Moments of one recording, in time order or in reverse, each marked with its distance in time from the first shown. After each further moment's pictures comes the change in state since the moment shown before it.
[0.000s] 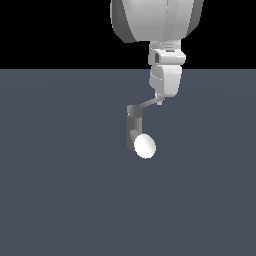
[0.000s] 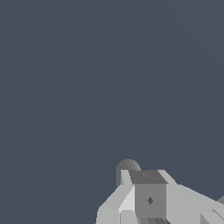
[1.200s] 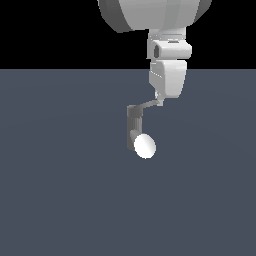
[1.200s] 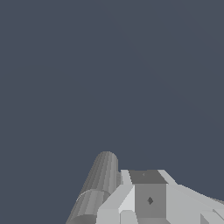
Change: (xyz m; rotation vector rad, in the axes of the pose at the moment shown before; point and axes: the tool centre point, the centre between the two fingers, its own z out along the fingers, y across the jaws) arm -0.014 0.054 -0.013 0.031 0.009 0.009
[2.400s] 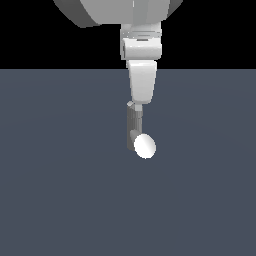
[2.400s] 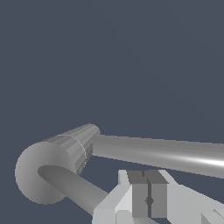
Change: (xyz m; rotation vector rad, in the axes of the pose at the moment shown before) arm -0.066 0.038 0.000 -0.008 -0.001 0.043
